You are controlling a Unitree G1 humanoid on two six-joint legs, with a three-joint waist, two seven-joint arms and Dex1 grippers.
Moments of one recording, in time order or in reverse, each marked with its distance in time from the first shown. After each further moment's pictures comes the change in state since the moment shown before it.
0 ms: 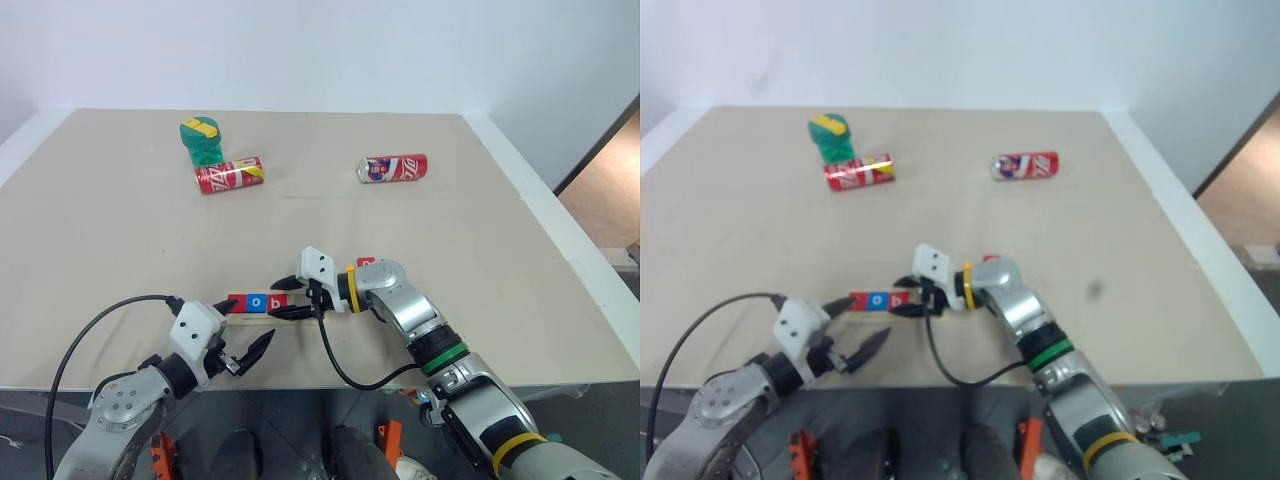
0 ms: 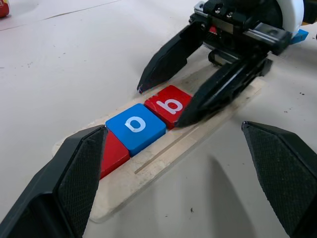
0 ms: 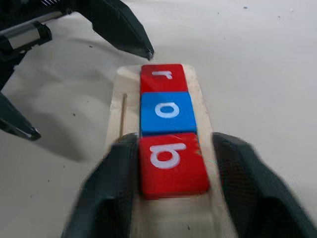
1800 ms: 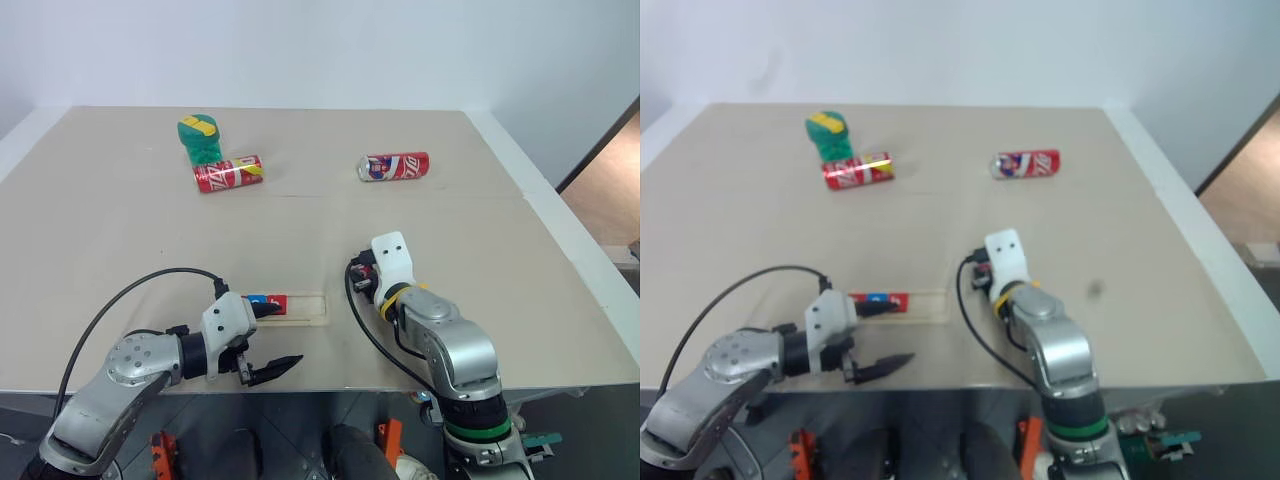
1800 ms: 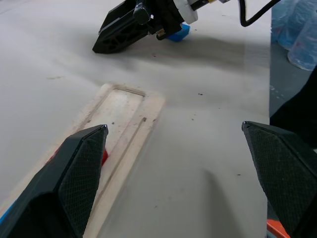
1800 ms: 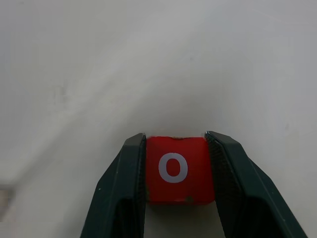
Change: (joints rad) left arm -0.243 0.197 -0.114 0.040 -0.092 0.064 -0.317; right arm 0.346 0.089 -0.281 -0.833 -0.020 0.967 -0.953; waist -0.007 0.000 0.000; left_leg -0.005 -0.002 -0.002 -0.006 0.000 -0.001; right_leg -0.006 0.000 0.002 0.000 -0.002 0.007
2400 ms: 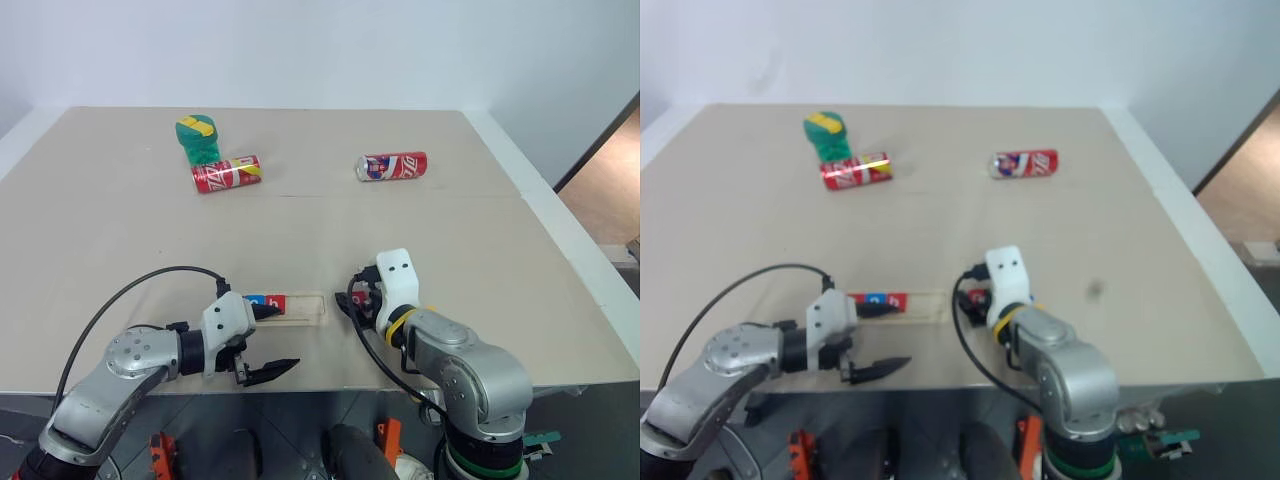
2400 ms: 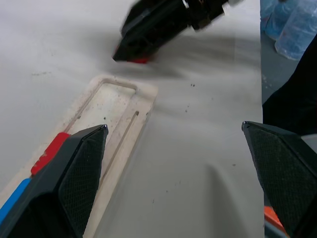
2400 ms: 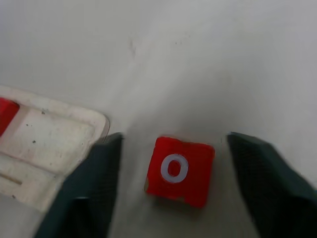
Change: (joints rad) left arm -0.029 0.025 -0.004 0.036 0.007 0.000 -0.057; right arm 0.035 0.054 -0.074 -0.262 0.101 0.296 0.002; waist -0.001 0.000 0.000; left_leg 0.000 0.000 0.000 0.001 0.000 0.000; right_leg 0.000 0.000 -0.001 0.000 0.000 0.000
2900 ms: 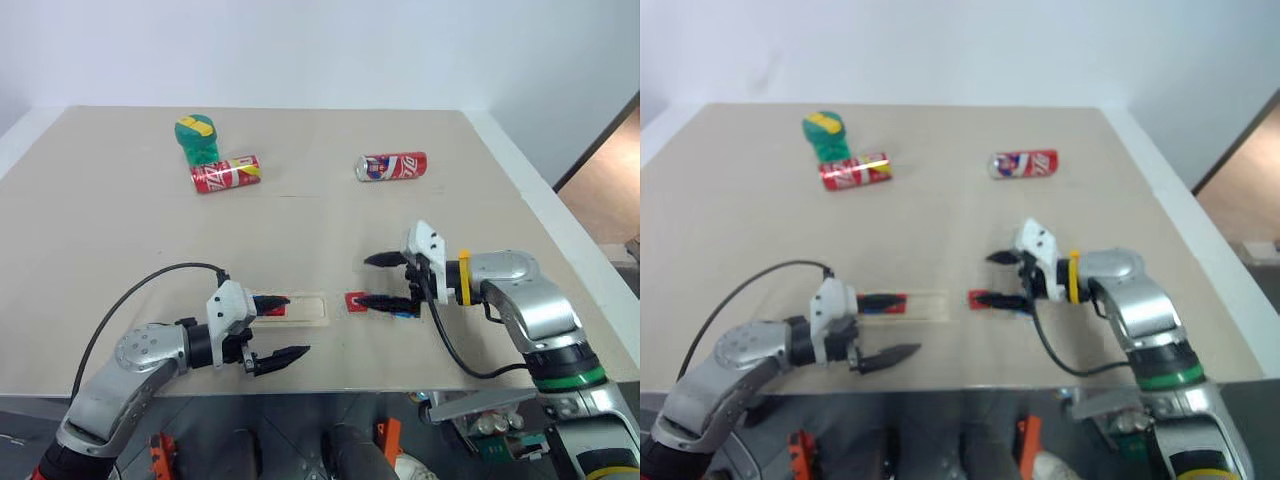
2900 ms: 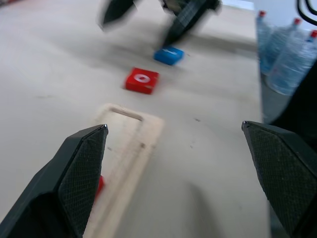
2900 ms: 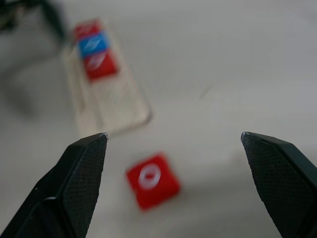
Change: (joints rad) left arm -0.021 -0.109 0.011 0.050 -0.043 -0.022 0.037; right arm -0.247 -0.593 0.157 0.838 0.090 -1.081 1.096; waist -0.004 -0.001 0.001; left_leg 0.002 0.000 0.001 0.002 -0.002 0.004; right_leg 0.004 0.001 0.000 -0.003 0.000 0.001
